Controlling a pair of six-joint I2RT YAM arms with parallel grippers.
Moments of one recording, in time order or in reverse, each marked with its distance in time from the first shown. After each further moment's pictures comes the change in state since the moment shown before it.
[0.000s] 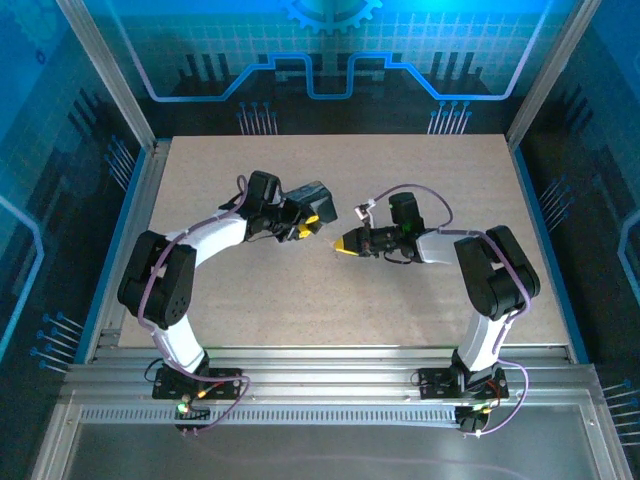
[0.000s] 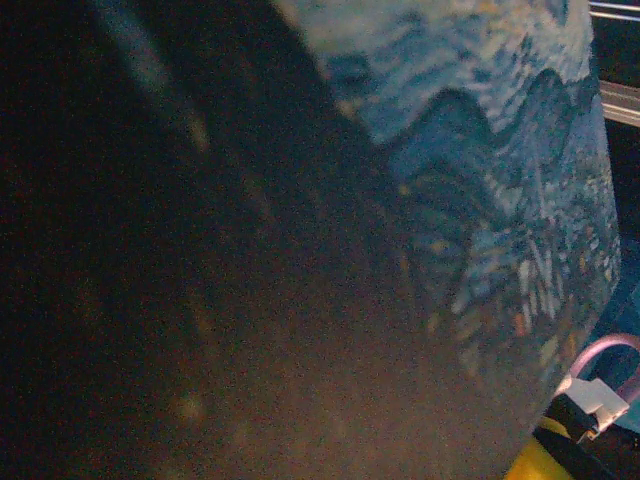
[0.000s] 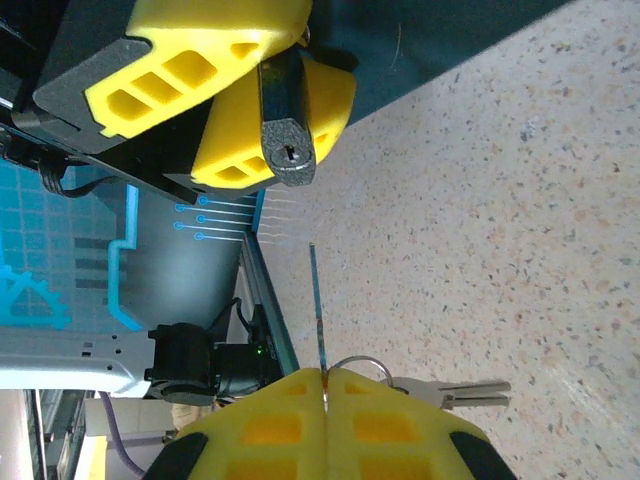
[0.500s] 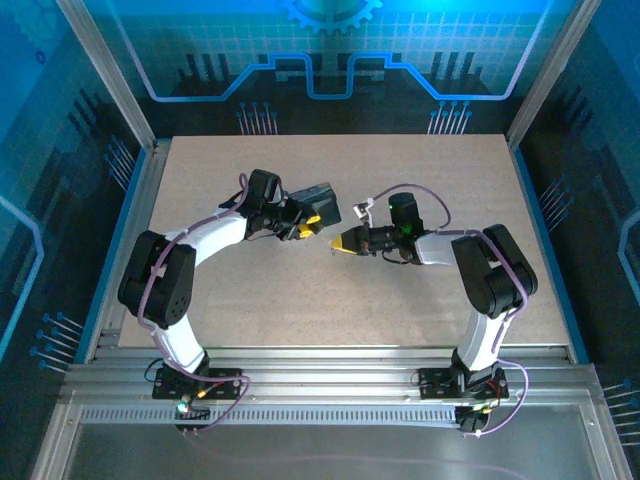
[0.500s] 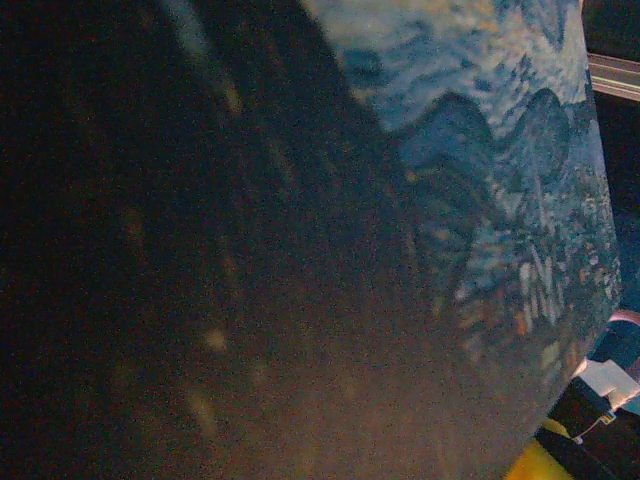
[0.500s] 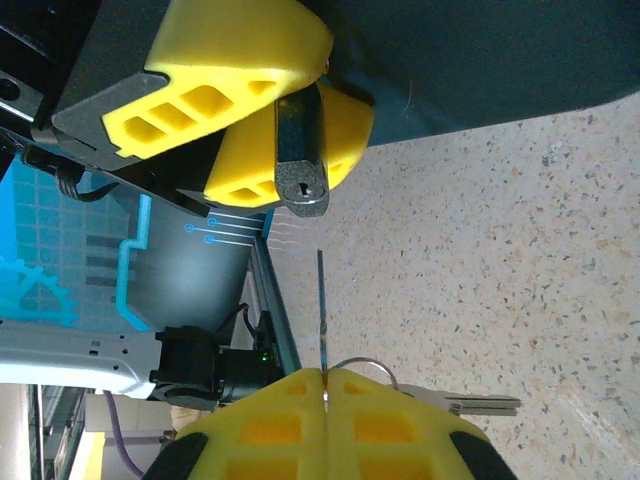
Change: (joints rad) left arm 0.000 0.002 0.011 -0.022 0.026 0.026; right arm 0.000 0.018 -0.018 0.116 -0.011 0.040
